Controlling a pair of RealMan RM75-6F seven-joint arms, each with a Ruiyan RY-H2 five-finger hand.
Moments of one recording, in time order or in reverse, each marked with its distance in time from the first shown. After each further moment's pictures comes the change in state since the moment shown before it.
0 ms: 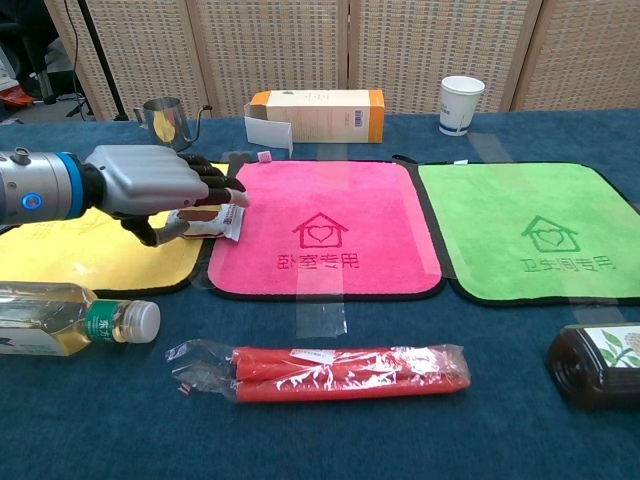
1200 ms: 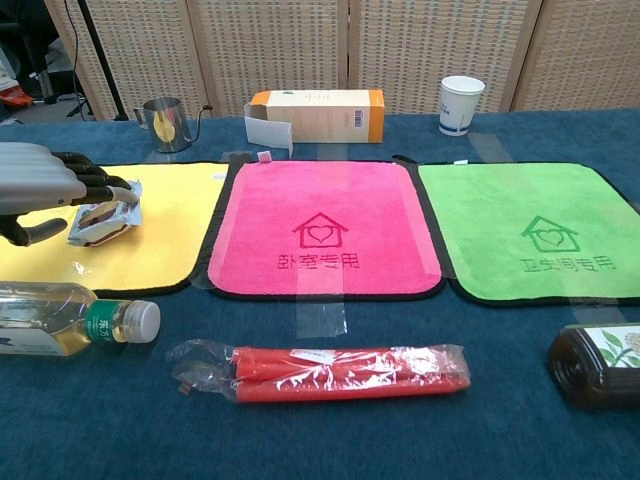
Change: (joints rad) left arm 0.165 0.196 0.077 -0.056 0.021 0.059 -0.016; right arm -0.006 0.003 -0.014 -0.030 -0.033 0.024 -0.036
